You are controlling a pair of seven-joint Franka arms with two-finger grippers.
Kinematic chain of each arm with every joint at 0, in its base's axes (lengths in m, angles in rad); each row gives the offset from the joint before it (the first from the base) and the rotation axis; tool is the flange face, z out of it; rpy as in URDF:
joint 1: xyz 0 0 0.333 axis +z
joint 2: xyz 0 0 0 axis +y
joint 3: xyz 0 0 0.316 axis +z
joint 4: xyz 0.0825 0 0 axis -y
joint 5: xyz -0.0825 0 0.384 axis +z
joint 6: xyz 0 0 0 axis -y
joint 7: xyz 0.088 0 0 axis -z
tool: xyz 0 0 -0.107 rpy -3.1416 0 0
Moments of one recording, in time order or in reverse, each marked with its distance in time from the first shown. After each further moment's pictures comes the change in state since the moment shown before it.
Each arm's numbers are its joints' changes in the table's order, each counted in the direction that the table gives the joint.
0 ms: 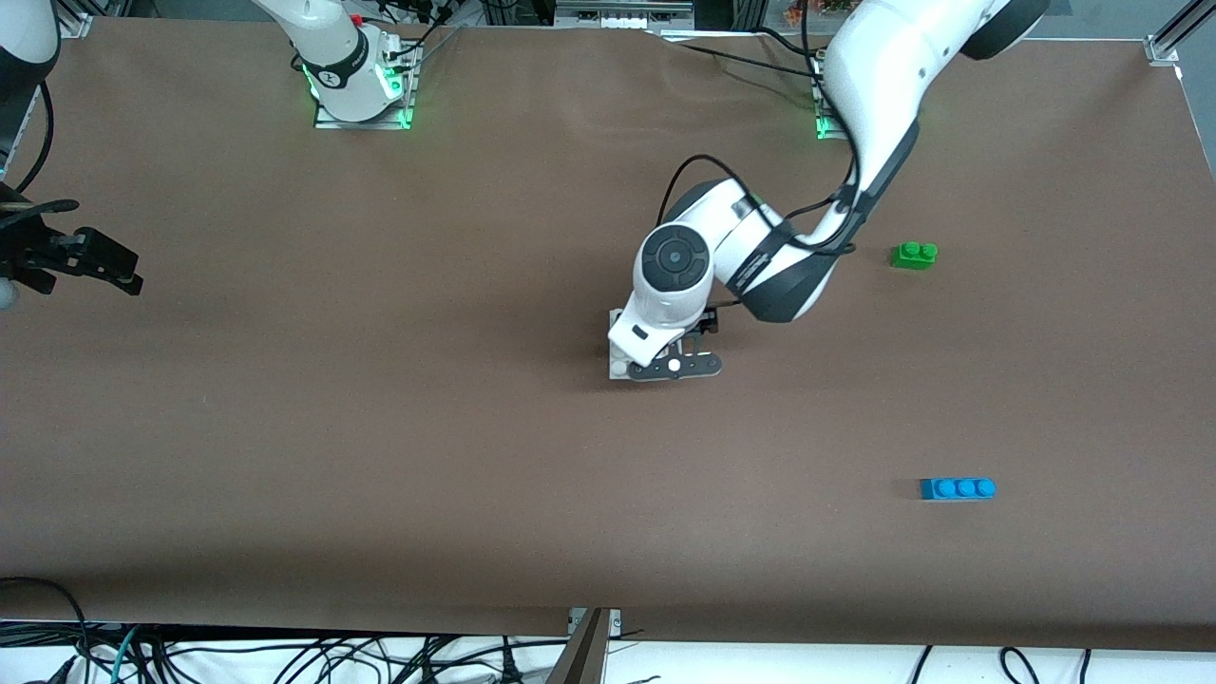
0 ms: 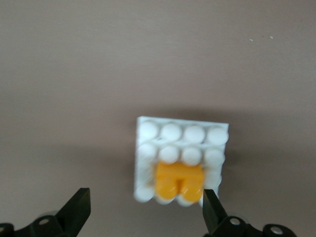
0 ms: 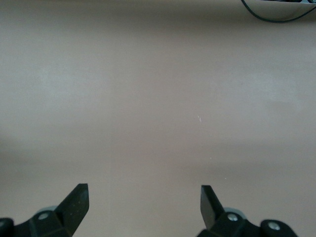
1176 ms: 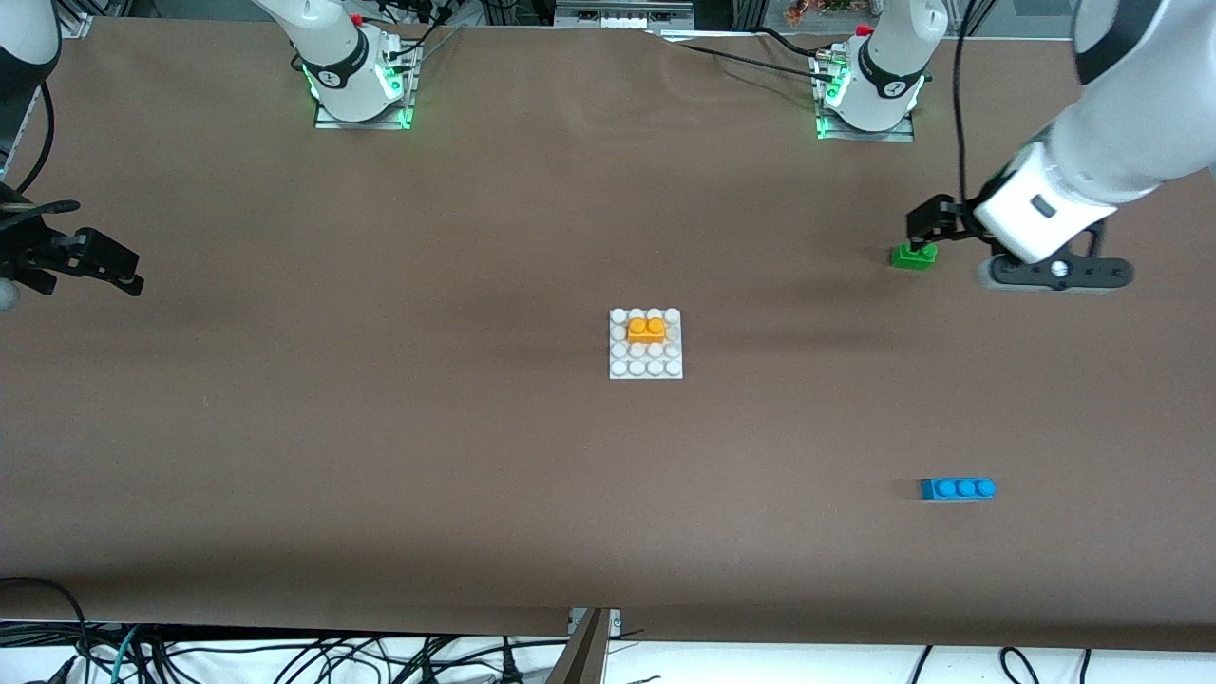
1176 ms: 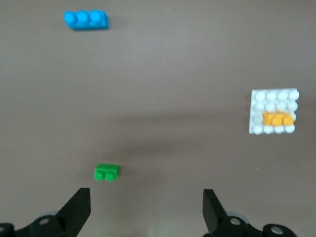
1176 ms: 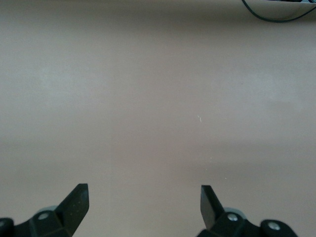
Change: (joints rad) left arm 0.236 -0.615 0.331 -0.195 -0.263 -0.330 0.692; right arm 0.000 0.001 0.000 0.000 0.000 0.000 0.000
